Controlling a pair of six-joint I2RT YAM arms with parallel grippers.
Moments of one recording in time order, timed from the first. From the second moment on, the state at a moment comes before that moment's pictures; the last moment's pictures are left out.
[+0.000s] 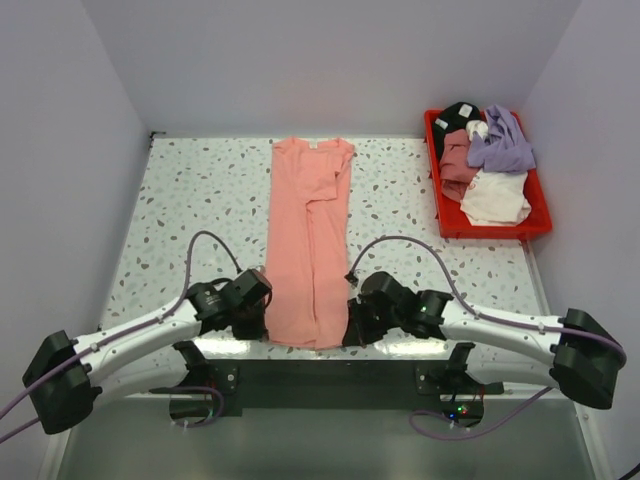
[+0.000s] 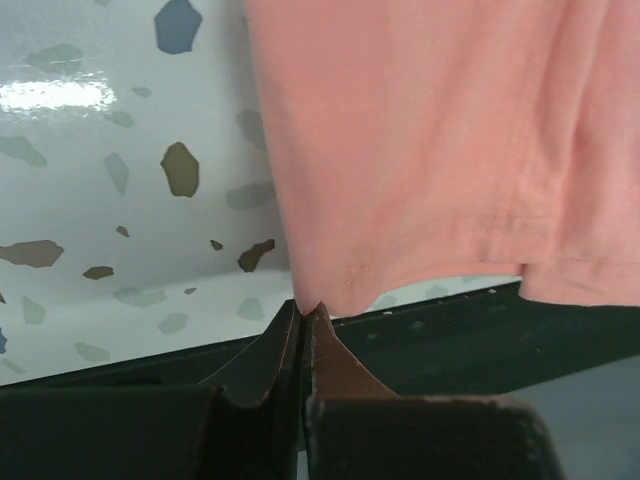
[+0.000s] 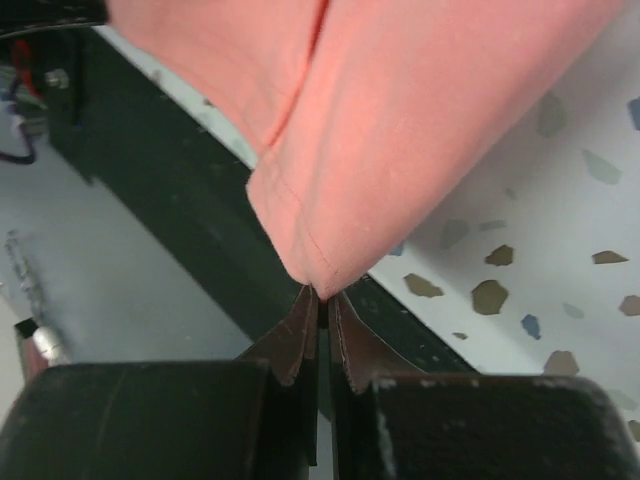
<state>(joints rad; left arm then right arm) -0.87 0.99 0.53 -0.77 -0.02 -0.95 1.05 1.13 0.53 -0.32 -0.20 0.76</state>
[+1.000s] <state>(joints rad) -0.63 1.26 0.93 -0.48 -0.28 -0.76 0.68 1.39 1.01 -0.40 0.00 0.54</state>
